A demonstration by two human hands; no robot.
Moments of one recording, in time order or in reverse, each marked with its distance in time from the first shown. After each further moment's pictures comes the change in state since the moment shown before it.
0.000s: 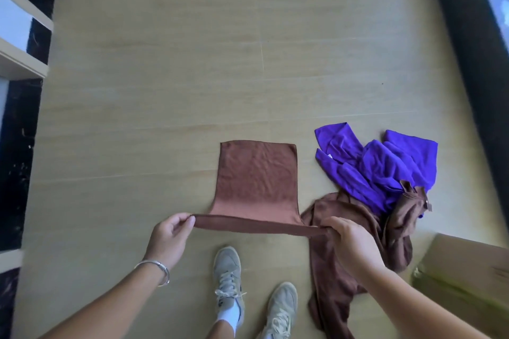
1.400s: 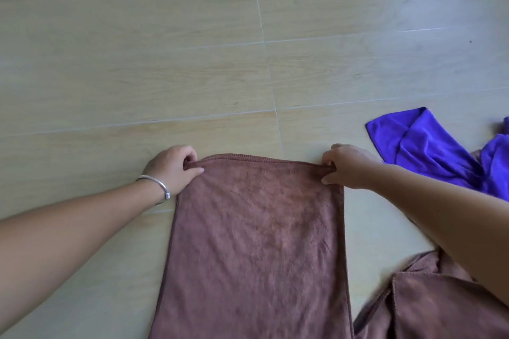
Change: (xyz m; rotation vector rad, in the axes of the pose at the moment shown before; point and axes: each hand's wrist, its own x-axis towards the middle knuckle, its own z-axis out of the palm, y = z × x) left_hand 0.428 -0.112 0.177 0.779 -0.064 0.439; right_hand 0.408 0.138 0.232 -0.382 -0.266 -0.137
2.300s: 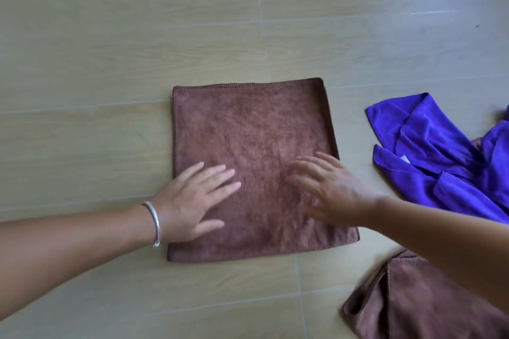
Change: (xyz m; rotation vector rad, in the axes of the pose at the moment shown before) left_hand -0.080 0.028 0.026 0.502 -0.106 0.774; right_hand -0.064 -0.035 0.039 -0.211 0.229 -0.531
